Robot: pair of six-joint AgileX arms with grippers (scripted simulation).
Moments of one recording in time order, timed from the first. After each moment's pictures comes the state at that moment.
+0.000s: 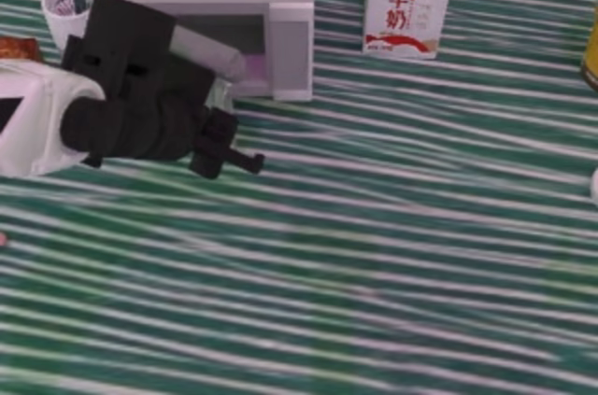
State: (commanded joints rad) left arm -0.40 1.69 0.96 -0.14 0.13 0.12; right arm 0.00 0.00 0.00 0.00 0.00 0.00
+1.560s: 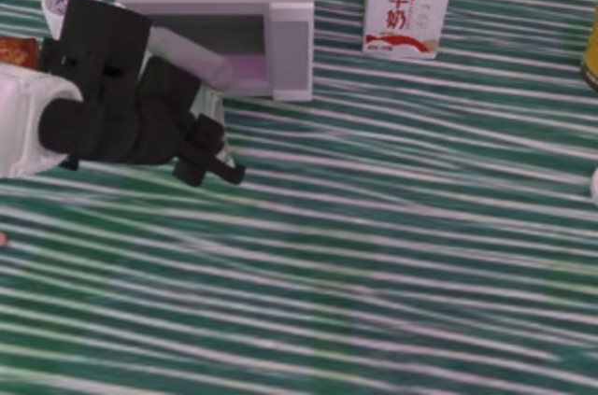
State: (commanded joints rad) left arm -0.36 1.66 0.93 -0.15 0.21 0.21; right arm 0.00 0.00 0.00 0.00 0.00 0.00
